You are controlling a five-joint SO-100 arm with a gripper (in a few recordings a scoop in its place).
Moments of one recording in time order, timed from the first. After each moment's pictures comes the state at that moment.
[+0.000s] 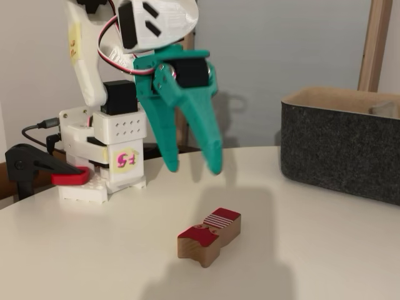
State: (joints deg) arm 18.9 124.0 124.3 85.8 87.2
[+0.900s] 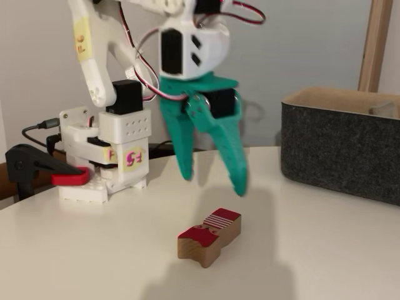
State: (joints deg) arm 8.2 112.5 124.2 80.1 84.1
